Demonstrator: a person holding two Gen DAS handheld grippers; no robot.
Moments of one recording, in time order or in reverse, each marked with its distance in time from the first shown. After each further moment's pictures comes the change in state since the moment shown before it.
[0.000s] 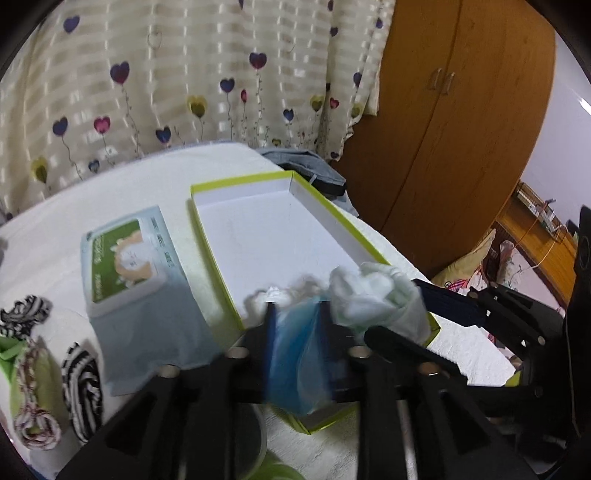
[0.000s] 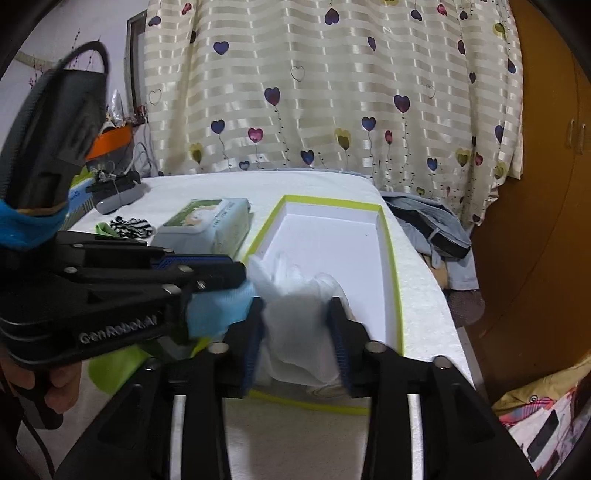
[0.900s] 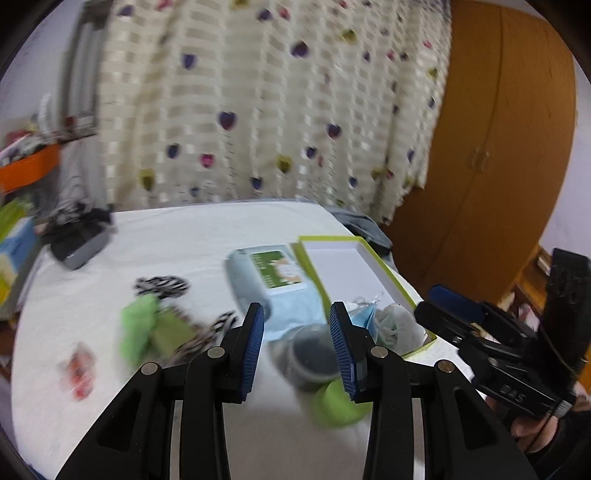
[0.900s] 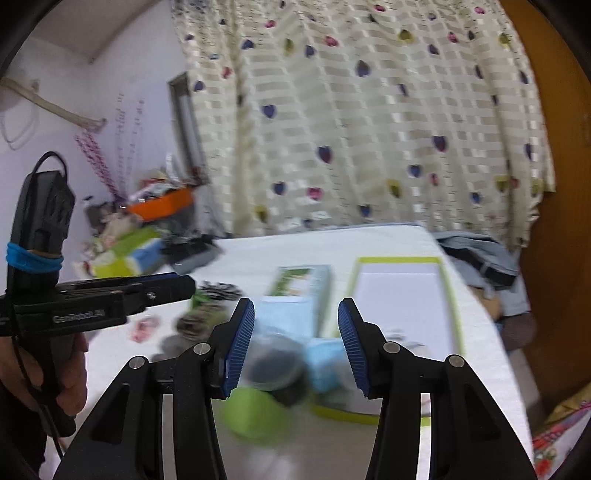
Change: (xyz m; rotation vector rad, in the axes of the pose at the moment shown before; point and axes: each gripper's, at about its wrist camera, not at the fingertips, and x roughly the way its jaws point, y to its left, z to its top) left arm -0.187 0.054 -0.045 -0.175 -0.235 0.182; right arm -0.068 0.053 0.031 0.058 -0.200 0.292
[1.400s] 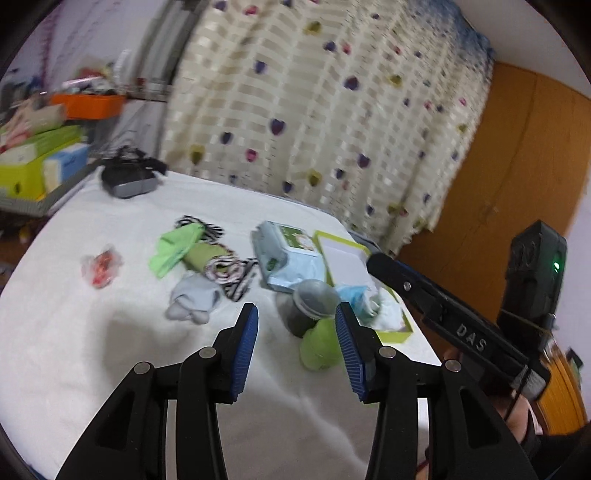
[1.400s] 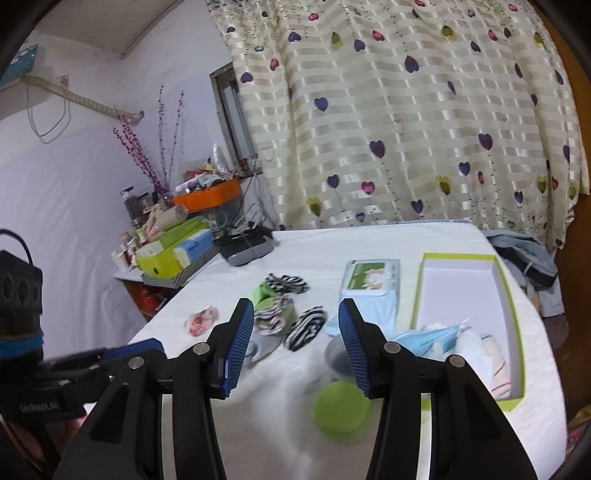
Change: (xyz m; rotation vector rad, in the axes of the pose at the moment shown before) left arm -0.076 0.004 -0.092 -0.264 -0.114 0.039; right arm -0.001 0.056 -0.013 -0.023 0.033 0.118
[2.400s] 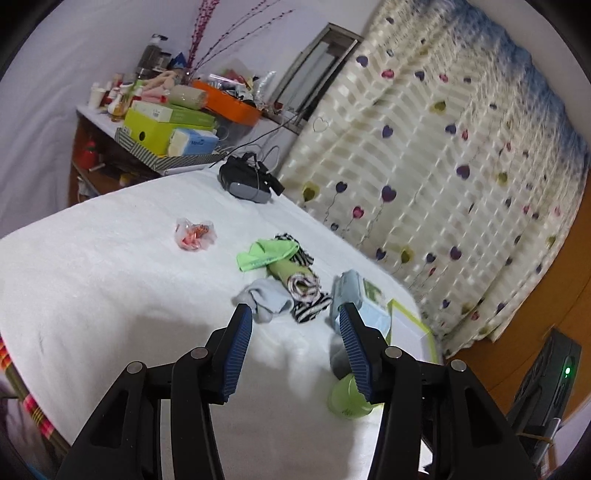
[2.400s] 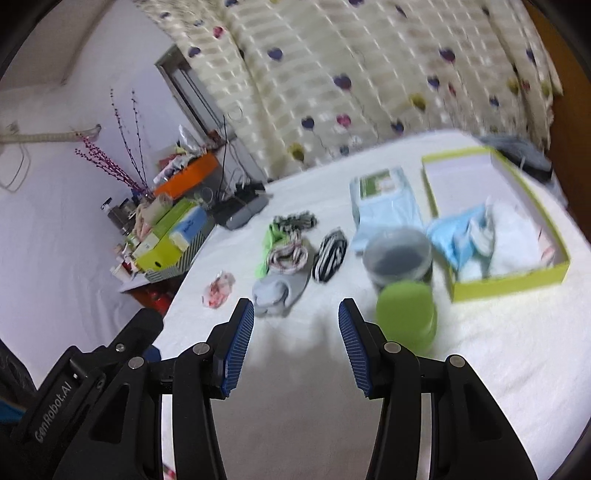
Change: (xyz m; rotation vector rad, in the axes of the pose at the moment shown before) left arm -0.013 -0.003 -0.035 -0.360 -0.241 0.332; right arm 0.020 0.017 -0.042 0.286 0.160 -0.025
